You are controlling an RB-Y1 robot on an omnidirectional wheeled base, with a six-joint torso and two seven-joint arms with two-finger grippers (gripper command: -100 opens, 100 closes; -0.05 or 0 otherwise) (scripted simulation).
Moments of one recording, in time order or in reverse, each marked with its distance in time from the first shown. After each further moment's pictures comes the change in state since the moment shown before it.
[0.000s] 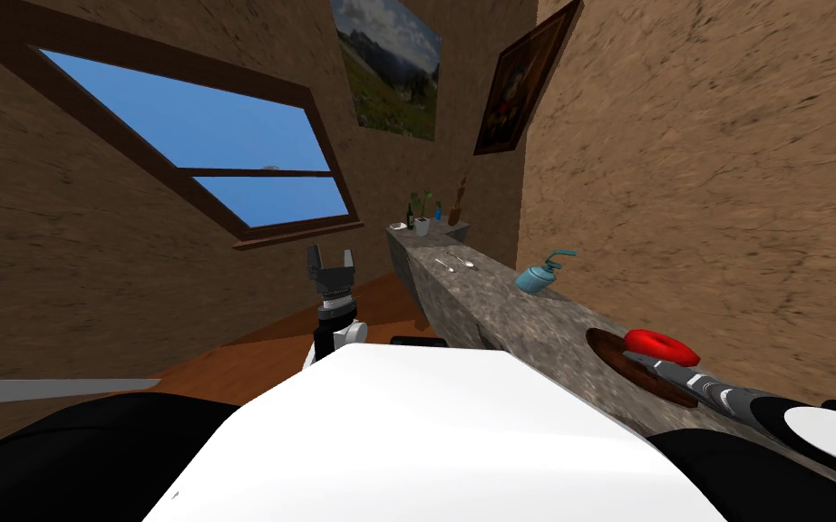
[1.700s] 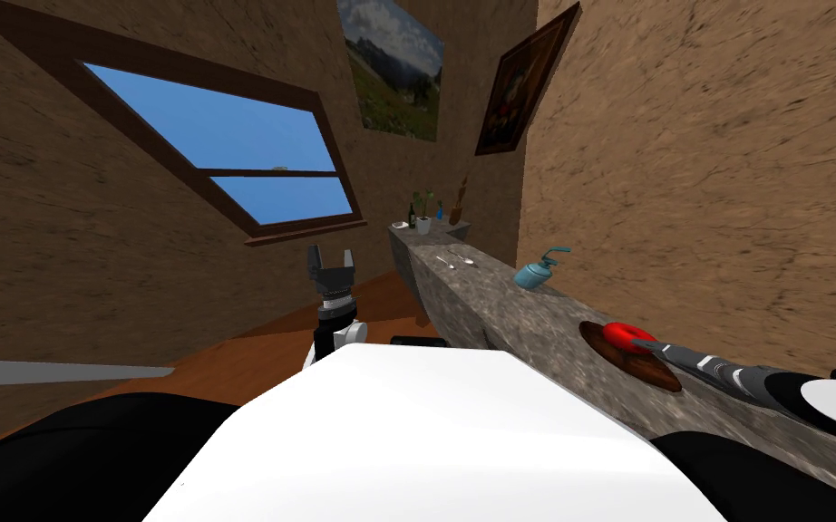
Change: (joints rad) left arm 0.000 0.000 0.000 0.000 0.000 0.000 0.000; right arm 0.096 -0.142 -0.072 -0.020 -0.049 0.038 -0.117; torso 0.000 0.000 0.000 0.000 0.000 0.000
